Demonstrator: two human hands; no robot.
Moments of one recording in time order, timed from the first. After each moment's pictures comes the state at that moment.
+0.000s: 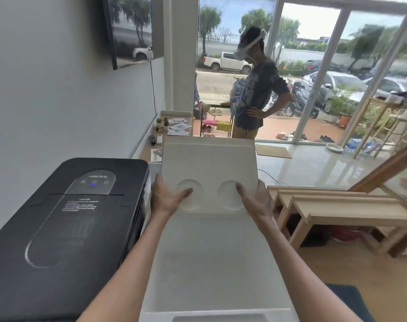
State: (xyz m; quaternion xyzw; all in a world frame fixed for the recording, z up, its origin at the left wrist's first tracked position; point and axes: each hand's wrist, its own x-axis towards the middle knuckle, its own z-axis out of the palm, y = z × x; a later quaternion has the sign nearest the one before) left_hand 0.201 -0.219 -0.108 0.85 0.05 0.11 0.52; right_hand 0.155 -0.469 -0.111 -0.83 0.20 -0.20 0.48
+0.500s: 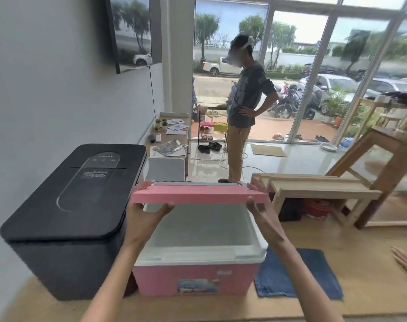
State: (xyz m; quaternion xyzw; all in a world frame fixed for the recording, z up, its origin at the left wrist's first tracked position) left_hand 0.008 -0.188 -0.103 0.71 -0.08 0.18 0.68; right_hand -0.037 -0.486 -0.095 -0.82 -0.02 -0.18 0.55
